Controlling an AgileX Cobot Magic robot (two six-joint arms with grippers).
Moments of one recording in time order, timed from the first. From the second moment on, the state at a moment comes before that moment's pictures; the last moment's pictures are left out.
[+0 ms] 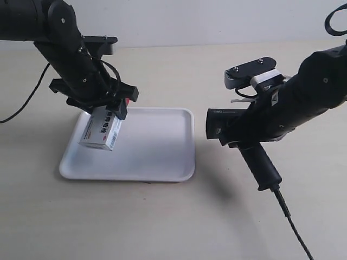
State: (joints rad) left arm -0.46 1.97 -1.34 -0.14 0.77 -0.06; right arm 0.58 1.67 -0.80 0.05 0.36 -0.01
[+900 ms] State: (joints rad) left arm -0.45 1.97 -1.34 -0.07 0.78 -0.08; right arm 0.79 1.56 -0.85 -0.57 0.60 0.65
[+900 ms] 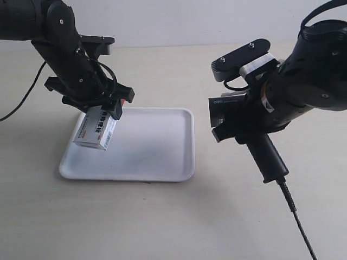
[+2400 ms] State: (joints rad) left arm -0.60 1.97 -1.34 -0.08 0.78 0.54; right arm 0.60 1.78 -0.85 -0.58 0.41 0.78
